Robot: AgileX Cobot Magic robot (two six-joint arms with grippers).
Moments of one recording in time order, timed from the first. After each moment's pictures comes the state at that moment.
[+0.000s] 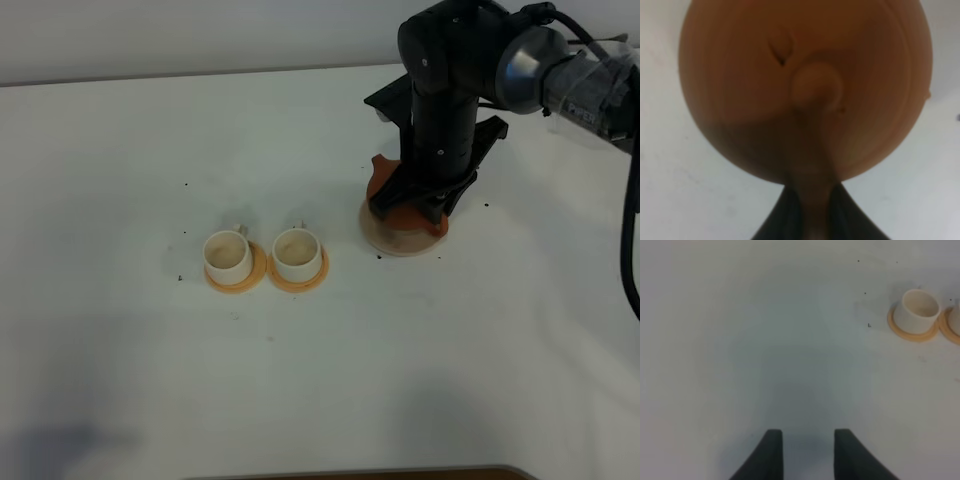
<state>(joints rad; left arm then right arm) 0.08 0.00 -0.46 -0.03 1.06 -0.03 0.76 2.21 -1.83 -0.07 1.22 -0.09</state>
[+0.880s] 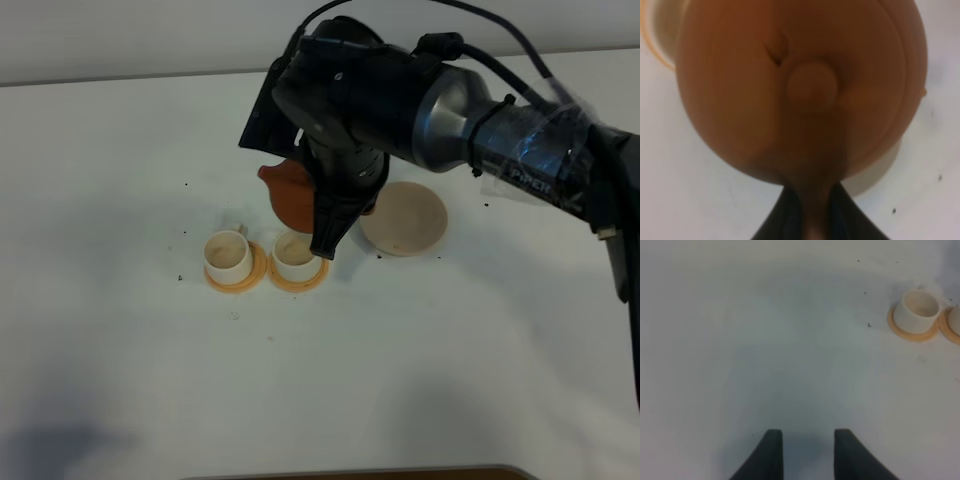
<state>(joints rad) 0.08 0.00 -0.46 -0.03 1.06 -0.03 1.06 2.13 -1.83 -0.33 1.13 -0.29</state>
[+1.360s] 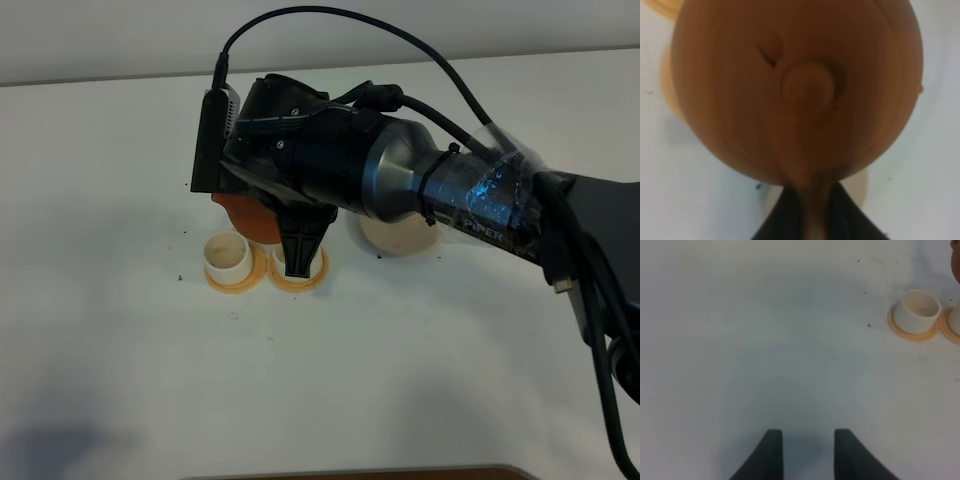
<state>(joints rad) 0.08 0.00 -0.46 -0.03 1.06 -0.03 1.16 2.16 -1.83 -0.50 1.04 -0.32</state>
